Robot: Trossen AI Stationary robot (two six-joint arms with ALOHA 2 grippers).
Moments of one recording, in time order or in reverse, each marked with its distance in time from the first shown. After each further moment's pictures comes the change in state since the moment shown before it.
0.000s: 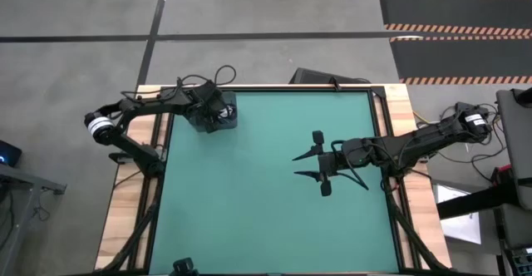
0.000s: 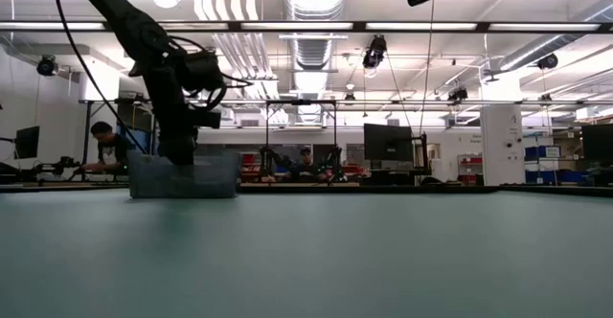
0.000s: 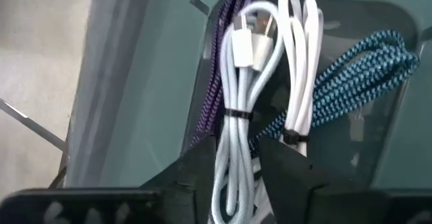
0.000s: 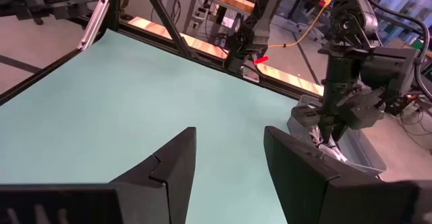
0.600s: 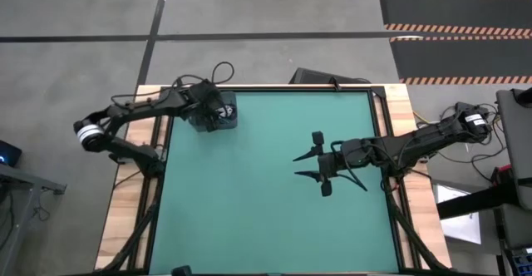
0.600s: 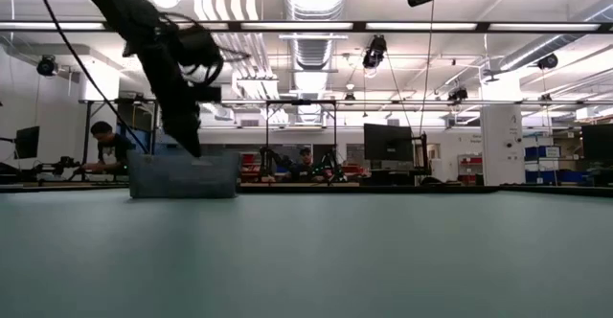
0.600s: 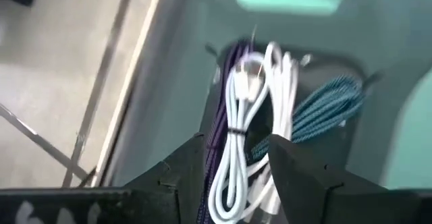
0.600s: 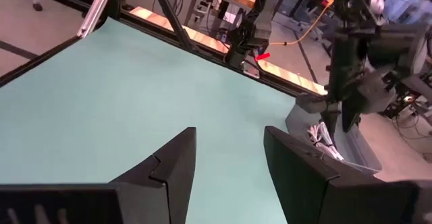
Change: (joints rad) left arm -0.049 -0.115 0.015 -0.035 -0.001 -0.040; right arm 0.000 0.000 -0.003 -0.020 0.000 -0.041
